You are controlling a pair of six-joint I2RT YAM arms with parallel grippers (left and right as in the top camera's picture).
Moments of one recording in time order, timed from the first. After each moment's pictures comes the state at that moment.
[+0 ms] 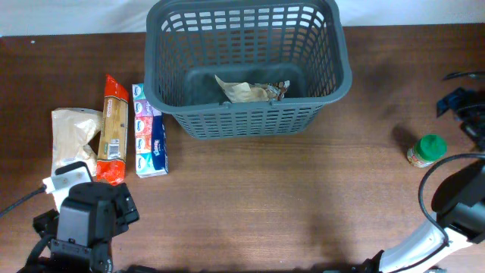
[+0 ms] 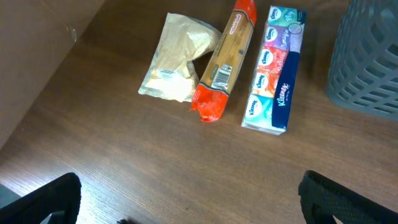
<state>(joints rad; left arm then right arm) -0.24 0.76 1.28 -1.46 -0.54 -0.44 -0.53 2.00 1.92 -1.43 0.12 0.54</state>
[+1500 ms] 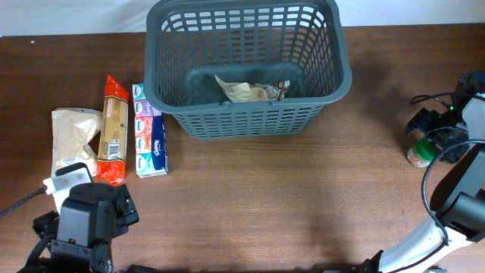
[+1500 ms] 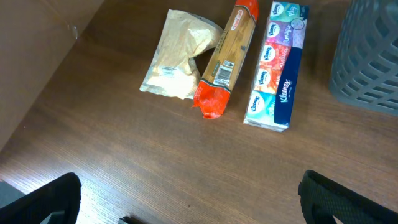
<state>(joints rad) -0.24 0.76 1.28 -1.48 -0.54 -0.44 -0.52 2.01 1.55 -1.06 0.04 0.33</state>
